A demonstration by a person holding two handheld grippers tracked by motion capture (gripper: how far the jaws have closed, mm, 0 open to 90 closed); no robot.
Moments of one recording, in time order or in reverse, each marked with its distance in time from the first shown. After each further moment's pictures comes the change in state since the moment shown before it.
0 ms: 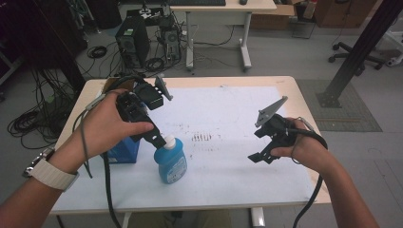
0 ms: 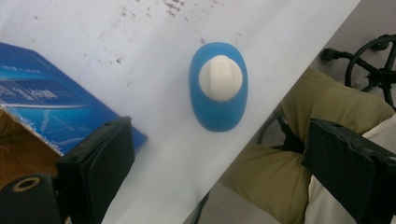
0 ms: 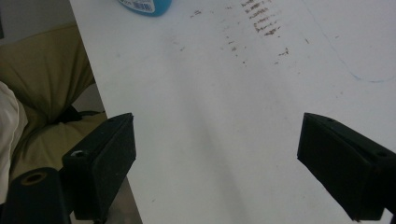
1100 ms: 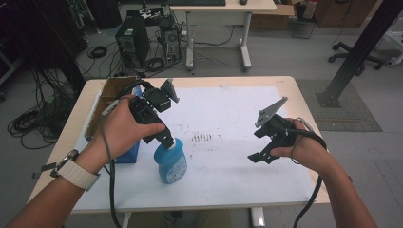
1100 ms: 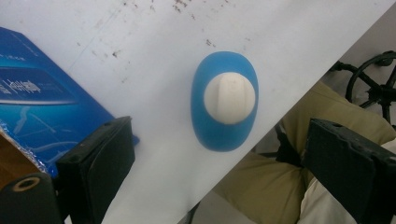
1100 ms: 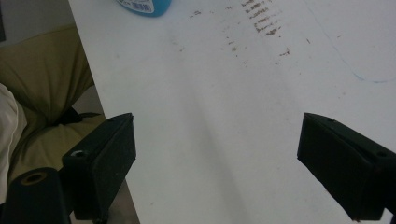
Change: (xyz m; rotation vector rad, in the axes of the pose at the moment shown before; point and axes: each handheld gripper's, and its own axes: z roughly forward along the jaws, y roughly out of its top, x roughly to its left) left arm 0.001 0.011 0.028 0.019 0.008 -0.095; right arm -0.002 -0.002 0.004 -0.008 0.005 0.005
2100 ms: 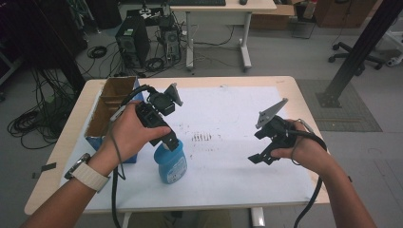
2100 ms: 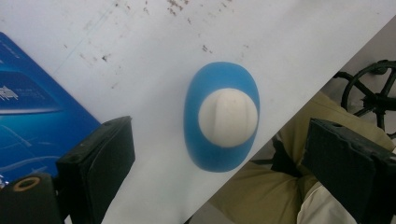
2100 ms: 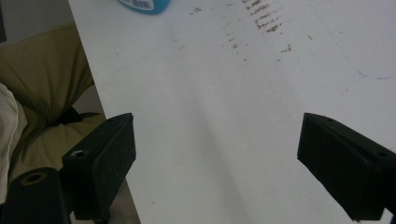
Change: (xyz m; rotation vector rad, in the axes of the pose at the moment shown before) left arm -0.001 0.004 0.021 -0.012 -0.018 -0.028; right arm 0.000 -0.004 0.002 0.000 0.002 0.005
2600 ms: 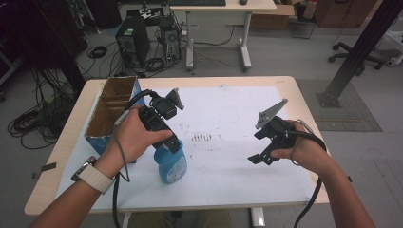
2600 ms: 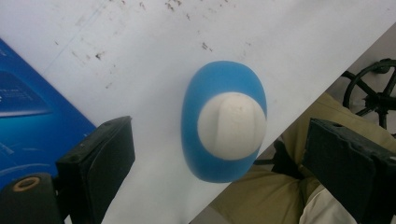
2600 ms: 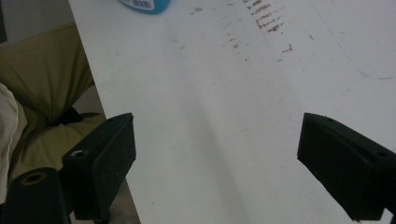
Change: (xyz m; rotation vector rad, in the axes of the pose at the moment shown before) left arm 0.000 0.000 0.017 0.008 -0.004 0.003; right arm 0.000 0.000 0.002 -0.002 0.001 -0.002
